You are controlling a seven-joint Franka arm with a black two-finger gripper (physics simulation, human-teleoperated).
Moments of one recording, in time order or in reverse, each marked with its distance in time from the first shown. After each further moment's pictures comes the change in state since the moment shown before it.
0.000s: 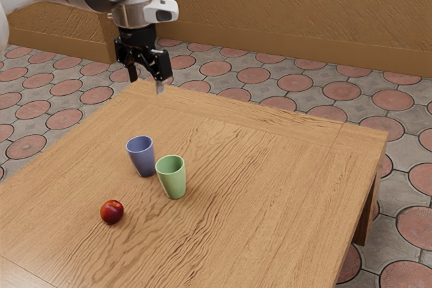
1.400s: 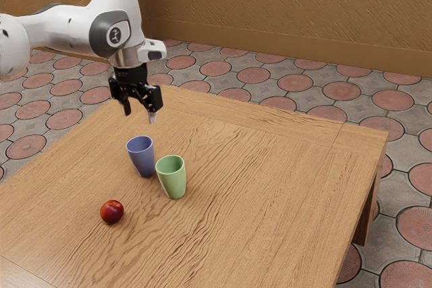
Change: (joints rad) arm 0.070 0.091 0.073 -0.184 -0.066 0.244 0.006
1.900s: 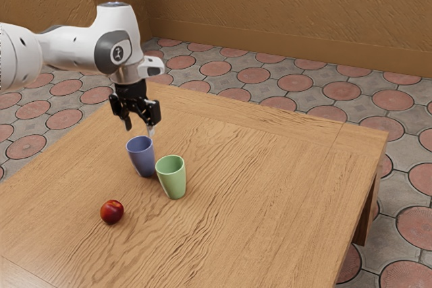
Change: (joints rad) arm 0.032 0.064 0.009 -0.041 -0.040 0.078 0.005
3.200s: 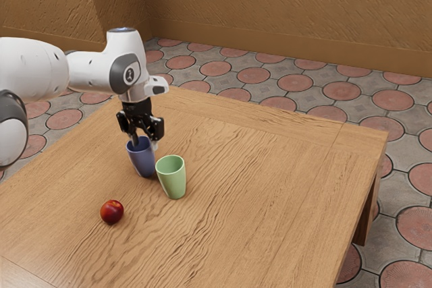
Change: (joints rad) arm 0.039 0.178 0.012 0.057 -0.073 0.092 0.053
